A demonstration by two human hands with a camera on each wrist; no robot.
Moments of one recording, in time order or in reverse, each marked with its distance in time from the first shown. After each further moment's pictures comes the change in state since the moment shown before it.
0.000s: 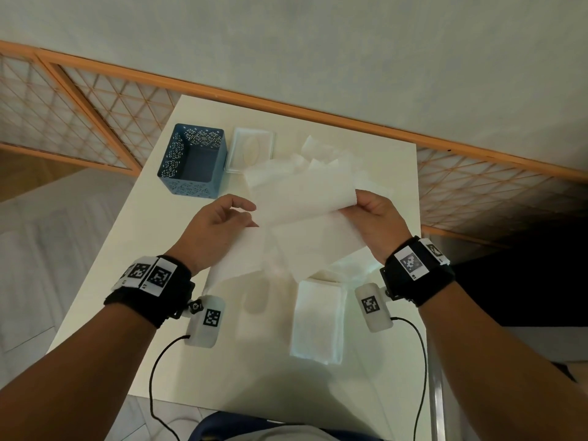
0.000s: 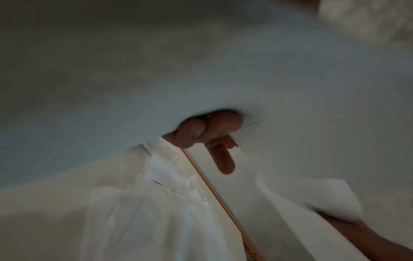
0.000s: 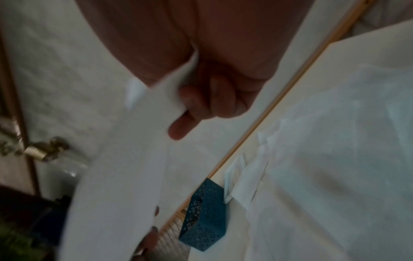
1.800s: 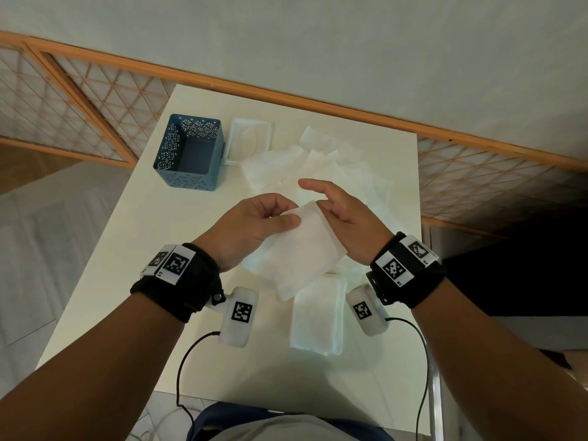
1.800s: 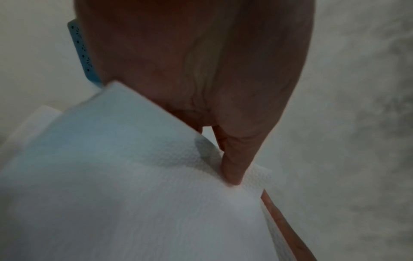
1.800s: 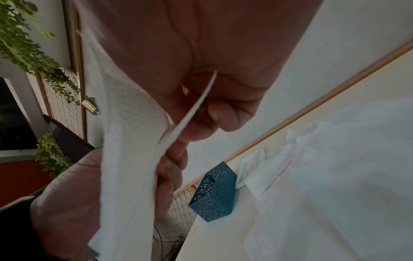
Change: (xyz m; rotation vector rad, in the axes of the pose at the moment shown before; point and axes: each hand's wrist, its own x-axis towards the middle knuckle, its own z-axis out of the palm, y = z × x) left_hand -0.007 0.027 0.044 -0.228 -0.320 -0.056; right_hand -0.011 -0.013 0.026 -0.221 -0.313 -0.077
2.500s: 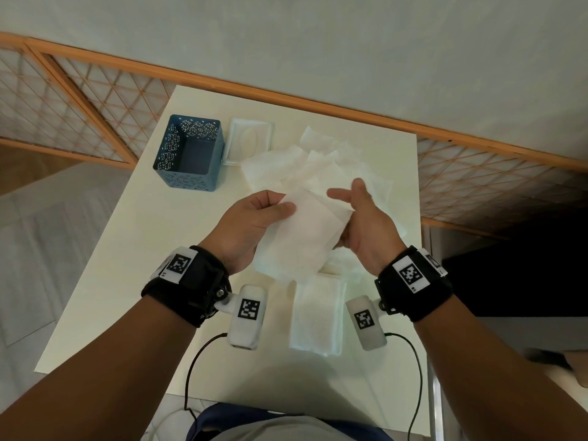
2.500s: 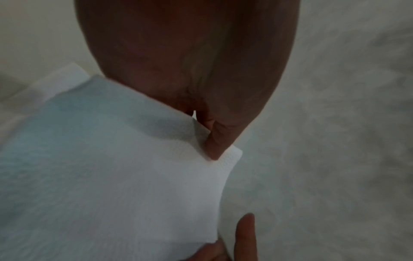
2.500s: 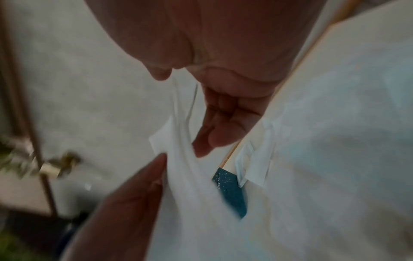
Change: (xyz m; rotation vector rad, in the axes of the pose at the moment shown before) left_hand 0.005 0.000 0.012 -0.297 0.141 -0.067; right_hand -0.010 0.009 0.000 0.534 0.327 0.337
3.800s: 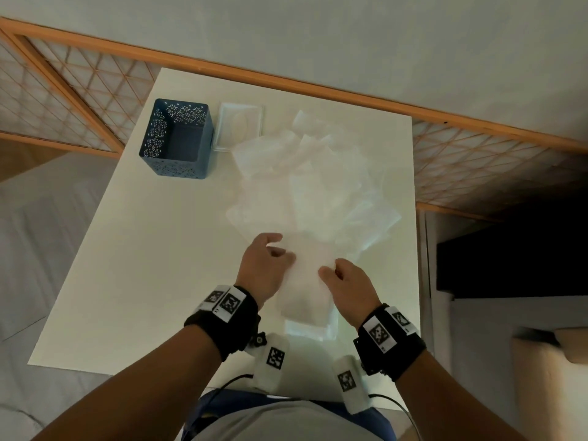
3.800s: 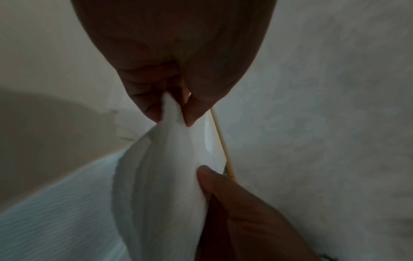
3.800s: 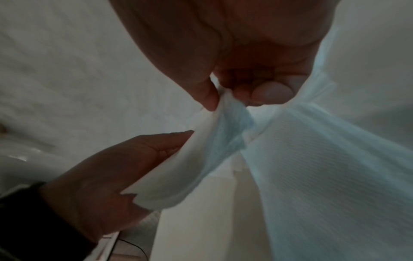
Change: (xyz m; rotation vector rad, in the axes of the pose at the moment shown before) left_hand 0.001 -0.117 0.007 0.409 0.326 -0.069; right_hand -0.044 0.120 -0.010 -0.502 0.122 0.101
